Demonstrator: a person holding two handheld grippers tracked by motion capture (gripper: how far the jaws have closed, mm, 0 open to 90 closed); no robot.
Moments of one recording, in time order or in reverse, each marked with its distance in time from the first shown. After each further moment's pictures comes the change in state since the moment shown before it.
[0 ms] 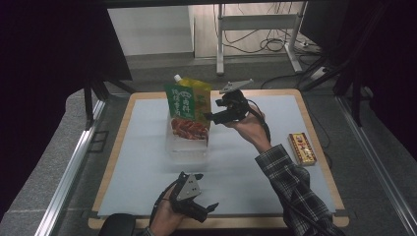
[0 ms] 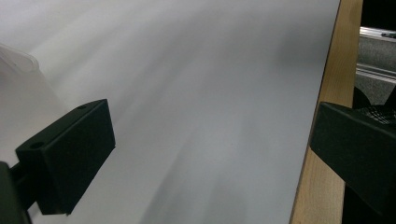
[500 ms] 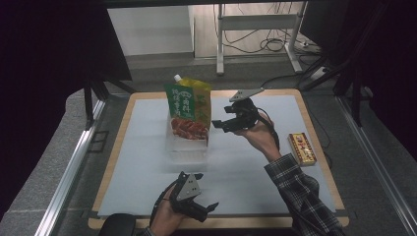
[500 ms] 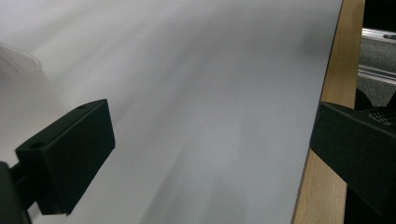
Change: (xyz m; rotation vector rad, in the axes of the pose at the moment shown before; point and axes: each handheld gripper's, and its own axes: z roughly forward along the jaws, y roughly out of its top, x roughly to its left) left arm 0.000 0.000 0.000 -0.004 0.008 -0.002; right arm -0.002 -0.028 -0.019 0.005 0.004 0.010
